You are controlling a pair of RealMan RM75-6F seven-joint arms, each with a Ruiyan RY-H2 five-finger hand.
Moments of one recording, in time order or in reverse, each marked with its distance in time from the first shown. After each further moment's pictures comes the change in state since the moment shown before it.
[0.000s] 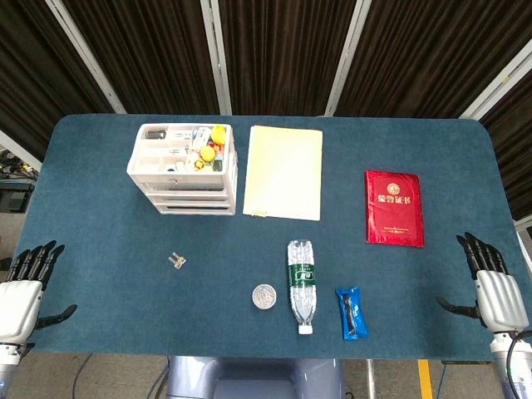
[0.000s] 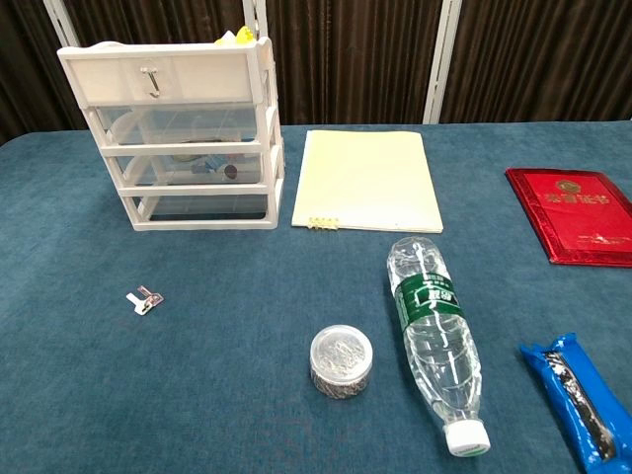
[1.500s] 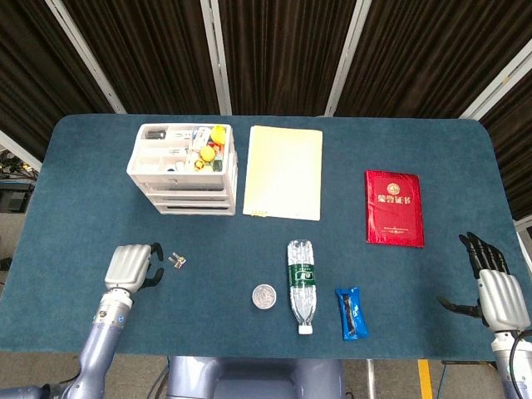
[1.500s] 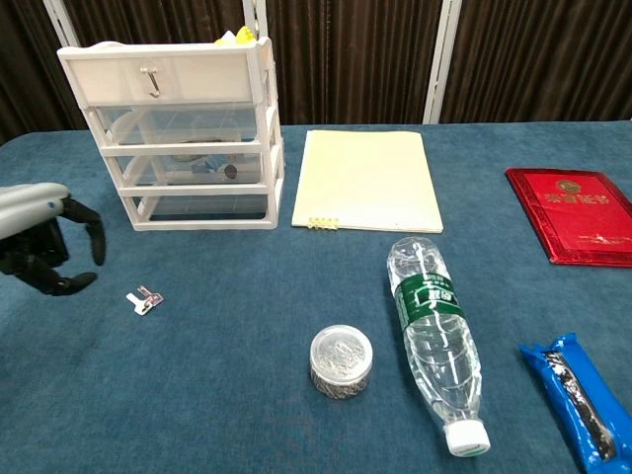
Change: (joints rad) left arm -0.372 -0.423 -0.259 -0.090 -0.657 -0.244 0.622; right arm 0.001 0.010 0.007 -0.014 0.023 -0.014 0.028
